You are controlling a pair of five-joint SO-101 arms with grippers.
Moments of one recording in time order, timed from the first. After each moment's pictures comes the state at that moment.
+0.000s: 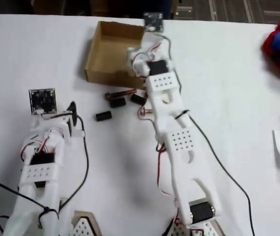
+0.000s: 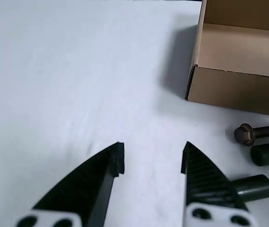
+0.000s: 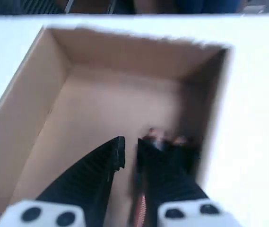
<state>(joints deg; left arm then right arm) -15.2 -43.7 79.0 3.8 -0.3 -17.5 76.3 -87.9 56.9 -11.0</state>
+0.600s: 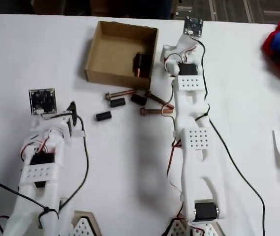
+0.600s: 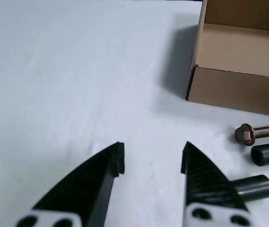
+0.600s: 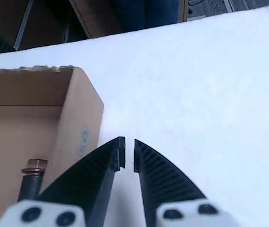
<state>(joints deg) -15.3 -43.7 79.0 3.8 -0.3 -7.5 82.9 -87.6 47.4 -11.1</state>
